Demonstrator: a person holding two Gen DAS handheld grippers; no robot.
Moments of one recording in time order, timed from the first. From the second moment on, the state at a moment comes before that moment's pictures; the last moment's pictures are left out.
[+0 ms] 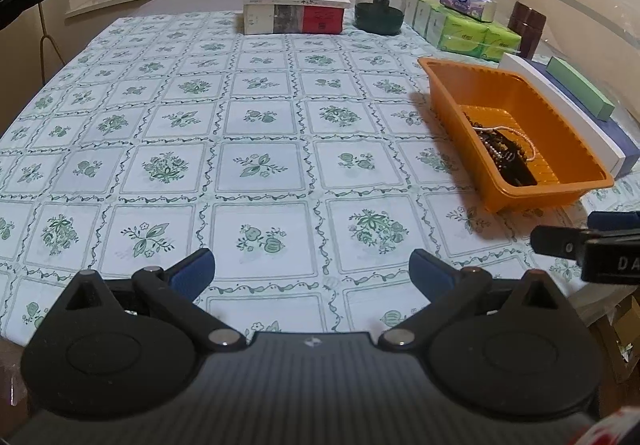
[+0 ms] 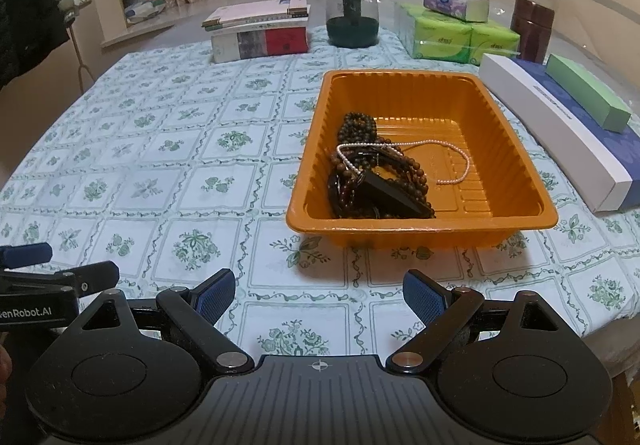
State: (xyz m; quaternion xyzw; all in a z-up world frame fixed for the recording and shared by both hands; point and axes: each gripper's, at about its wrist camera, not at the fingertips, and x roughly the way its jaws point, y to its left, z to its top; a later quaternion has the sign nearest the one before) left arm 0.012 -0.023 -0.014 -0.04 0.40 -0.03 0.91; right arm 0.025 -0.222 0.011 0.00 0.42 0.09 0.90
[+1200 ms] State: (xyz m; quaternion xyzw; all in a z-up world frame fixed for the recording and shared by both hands) left arm 0.013 -0.024 -0.012 -0.05 0.40 -0.03 0.91; right arm 0.026 -0.220 0.010 0.00 0.42 0.09 0.91
